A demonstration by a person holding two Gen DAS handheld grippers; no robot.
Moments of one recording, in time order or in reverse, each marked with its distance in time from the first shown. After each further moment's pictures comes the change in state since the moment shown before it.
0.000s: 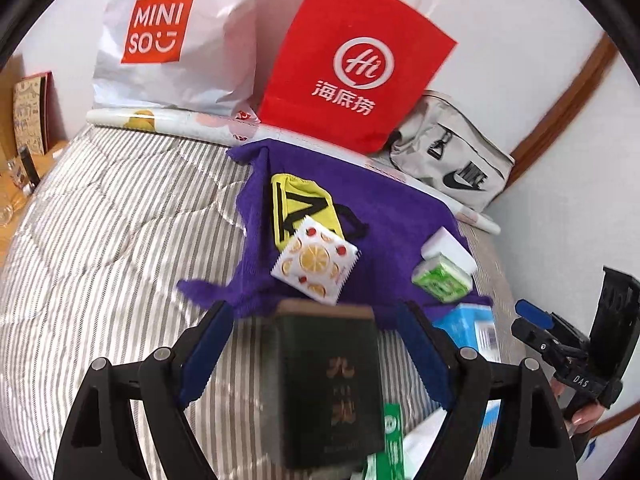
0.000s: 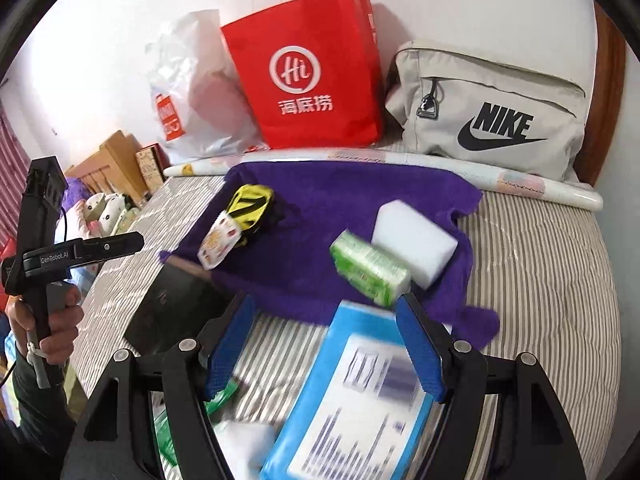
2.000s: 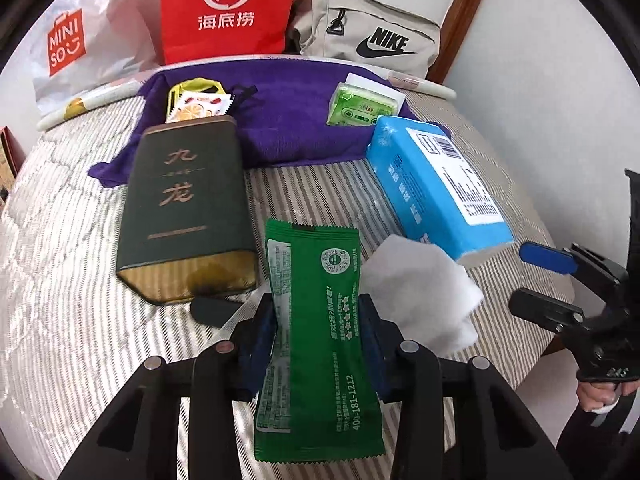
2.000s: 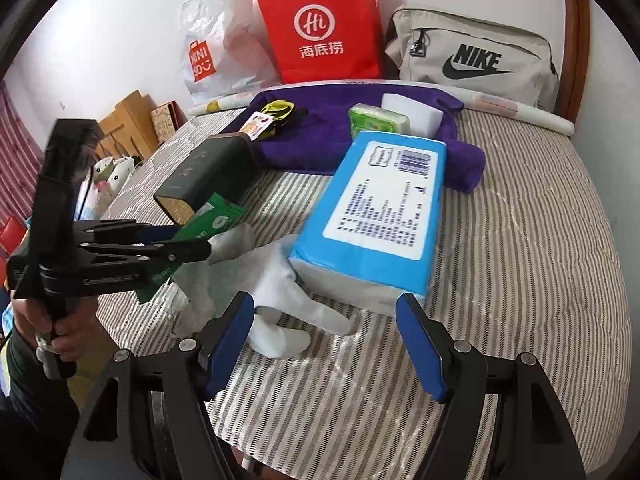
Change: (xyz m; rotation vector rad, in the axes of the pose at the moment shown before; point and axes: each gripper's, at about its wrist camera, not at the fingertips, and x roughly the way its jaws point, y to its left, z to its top) left arm 0.010 -0.089 -0.138 0.316 0.146 0.054; right arm -0.053 0.024 -0.144 -0.015 0.047 -0.017
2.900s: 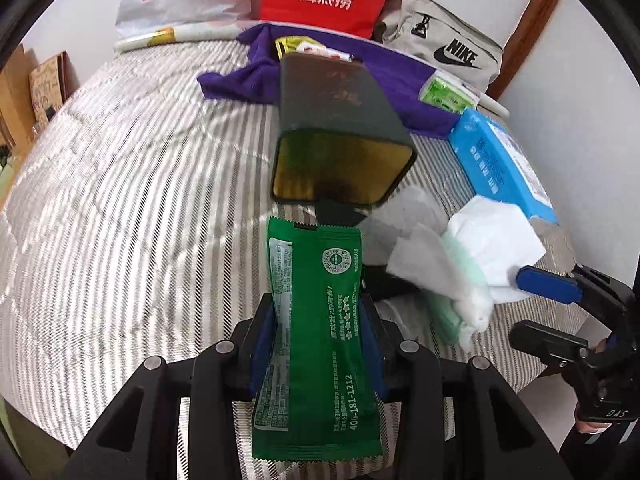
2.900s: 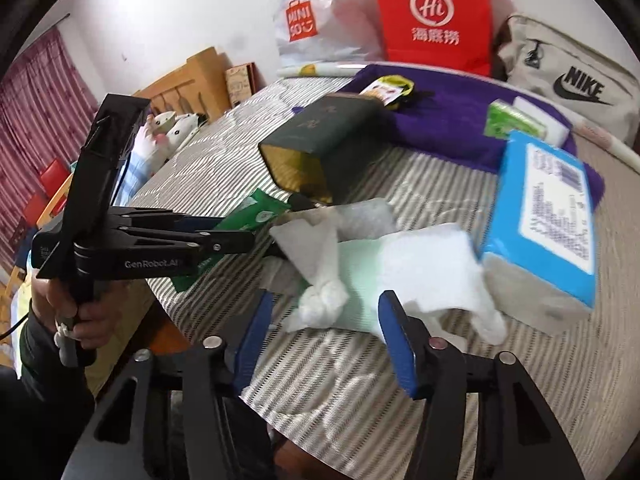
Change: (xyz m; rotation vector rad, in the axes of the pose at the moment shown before) left arm -0.003 0.070 -0.062 -0.191 0.012 0.055; right arm 0.036 0.089 -0.015 -0.178 0.060 0.176
